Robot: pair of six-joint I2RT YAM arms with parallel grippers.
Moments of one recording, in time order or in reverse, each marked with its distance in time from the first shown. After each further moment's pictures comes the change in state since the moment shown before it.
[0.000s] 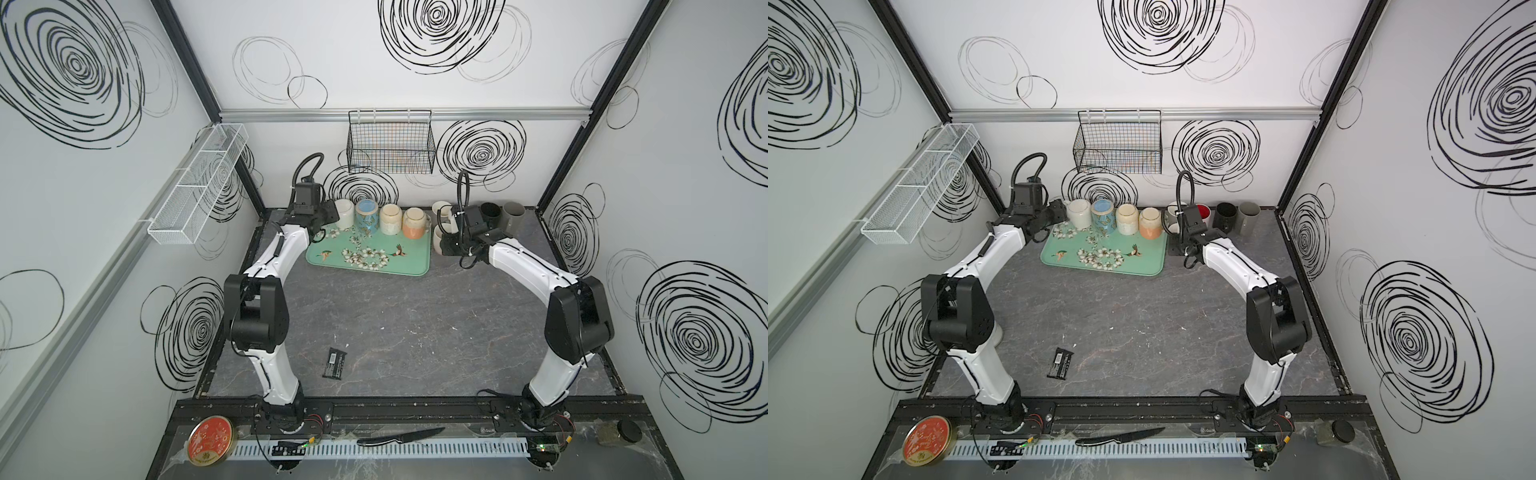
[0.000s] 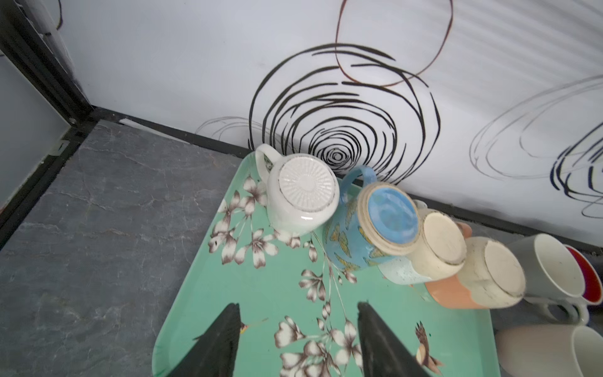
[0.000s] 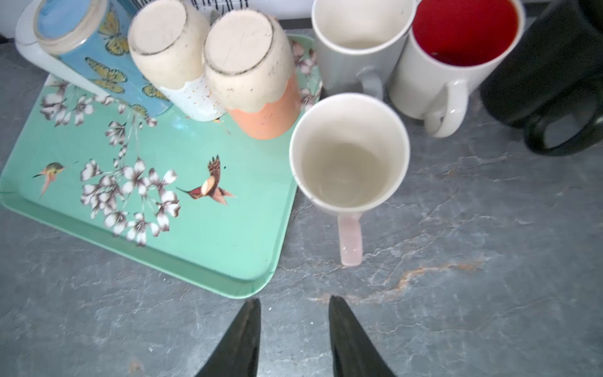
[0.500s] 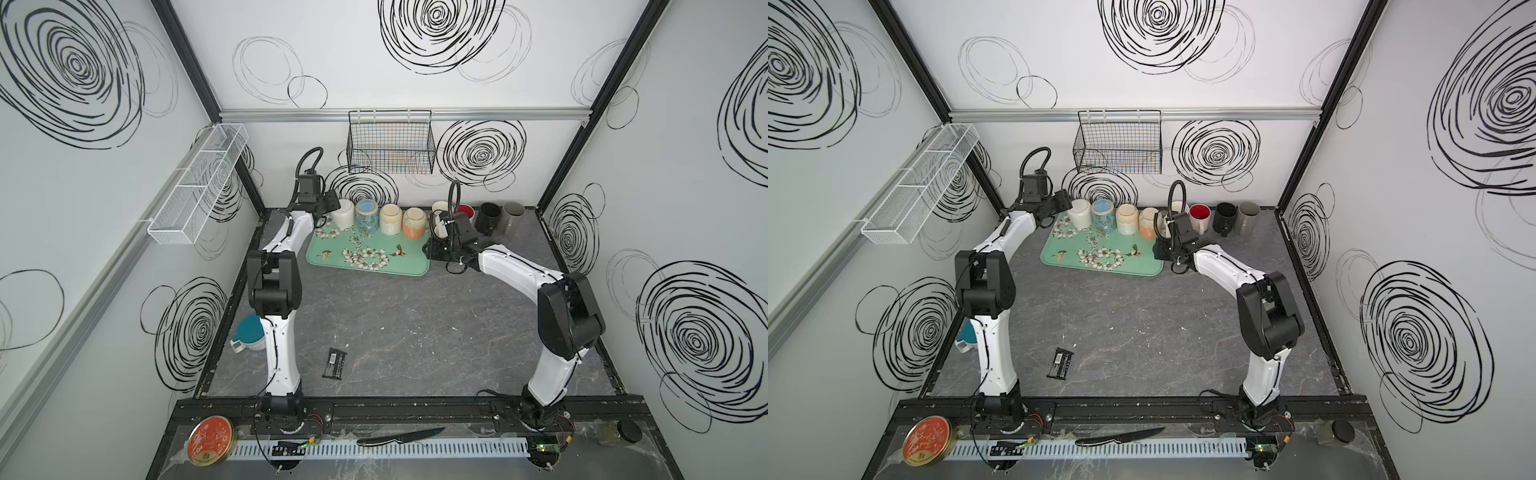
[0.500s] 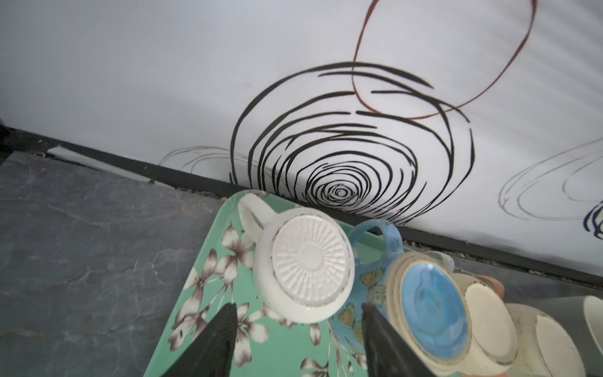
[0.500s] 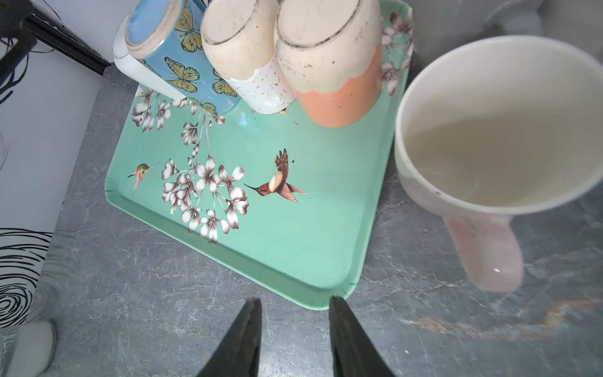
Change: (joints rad) left arm 0.042 0.366 0.381 0.014 0.100 0.002; right arm 0.051 0.084 -0.004 0.140 -0.135 0.134
